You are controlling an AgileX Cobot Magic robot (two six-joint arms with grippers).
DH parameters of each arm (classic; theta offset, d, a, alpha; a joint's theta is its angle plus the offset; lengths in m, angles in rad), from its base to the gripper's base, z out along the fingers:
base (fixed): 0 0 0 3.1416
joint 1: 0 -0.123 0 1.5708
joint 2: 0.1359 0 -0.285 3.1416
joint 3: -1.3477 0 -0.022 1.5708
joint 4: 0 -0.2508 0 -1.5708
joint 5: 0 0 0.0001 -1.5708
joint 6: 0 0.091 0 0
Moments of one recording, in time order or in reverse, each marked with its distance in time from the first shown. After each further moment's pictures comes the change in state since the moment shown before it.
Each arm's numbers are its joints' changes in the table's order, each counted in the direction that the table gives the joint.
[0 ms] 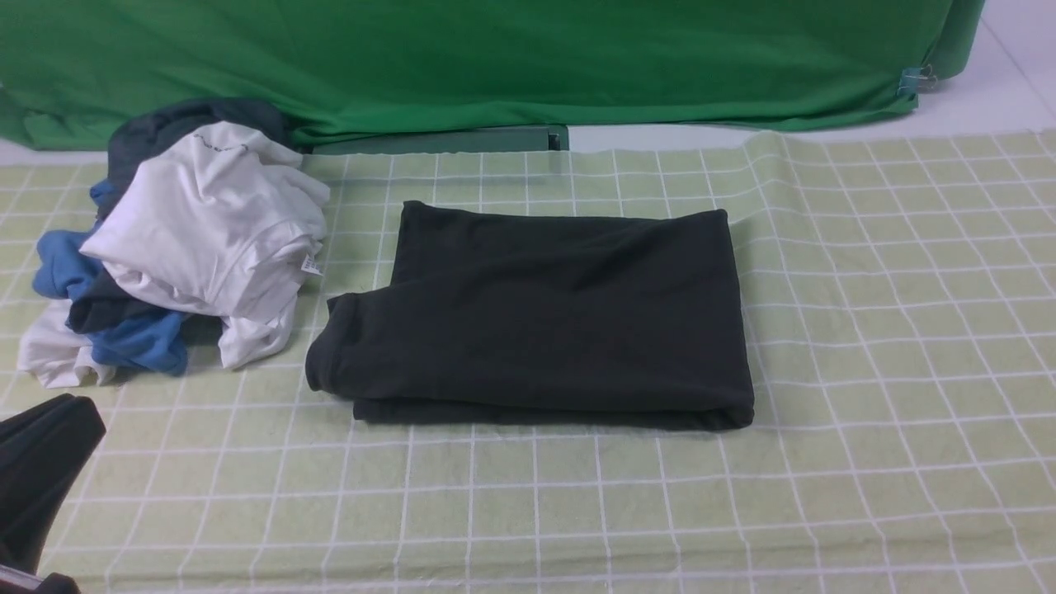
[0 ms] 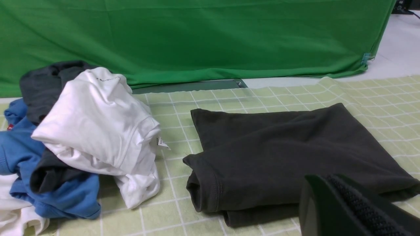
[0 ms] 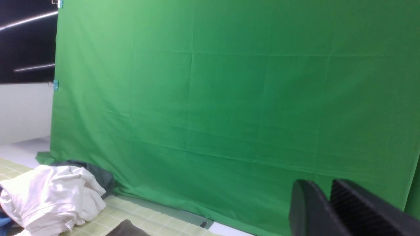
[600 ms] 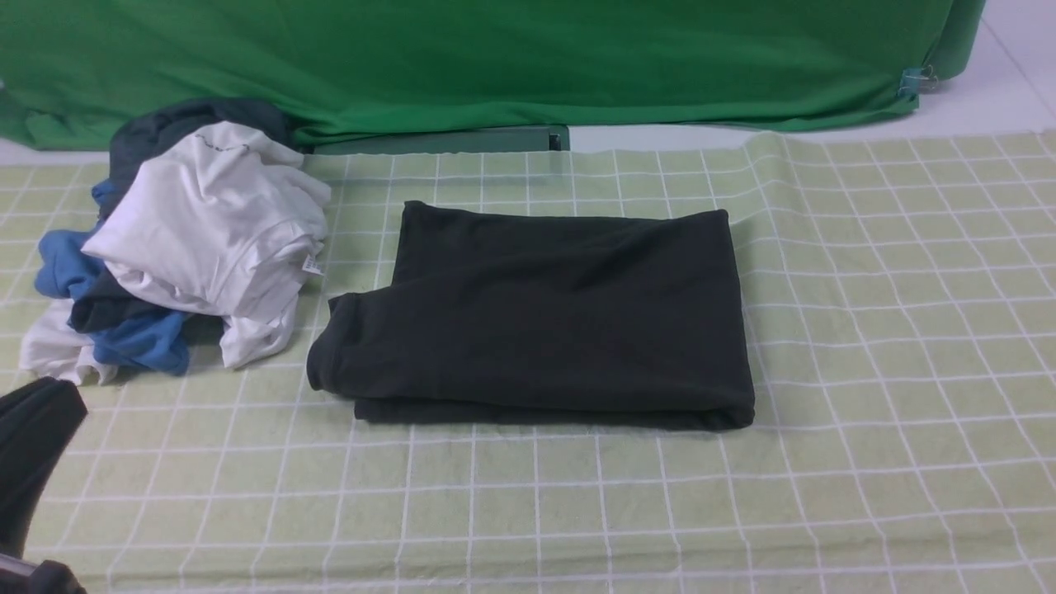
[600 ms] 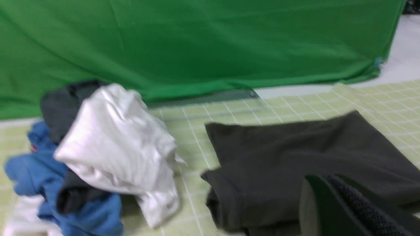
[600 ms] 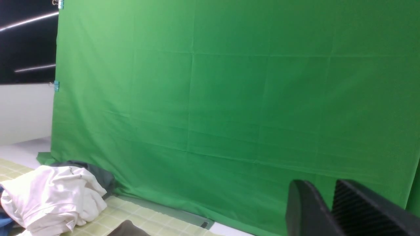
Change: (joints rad) right arm 0.000 0.000 0.000 0.000 0.000 0.001; left arm -0.002 -0.008 -0.031 -0.076 0.112 0.011
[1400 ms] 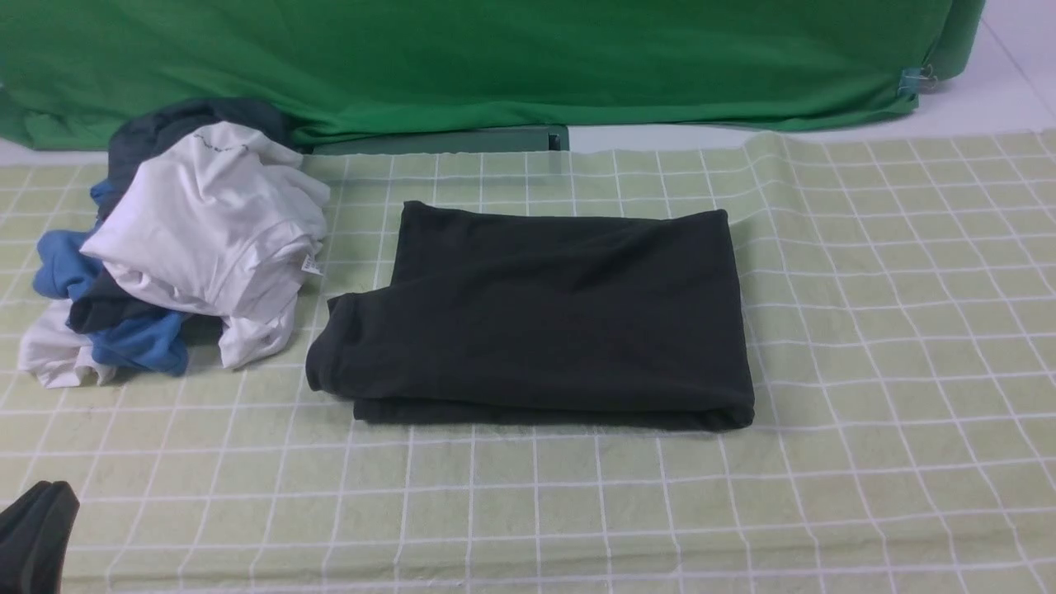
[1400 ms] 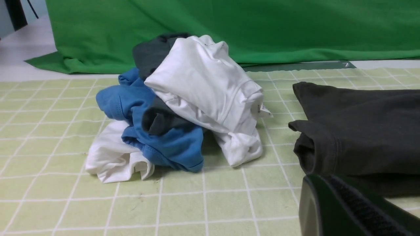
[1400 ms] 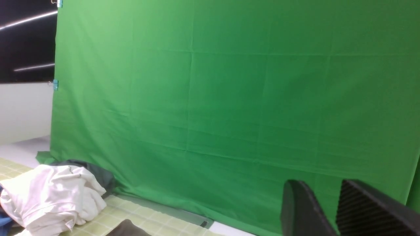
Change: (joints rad) right arm 0.000 0.000 -0.001 0.000 -0.001 0.000; left arm -0.180 -0.211 -0.337 -0.059 0.102 -0.031
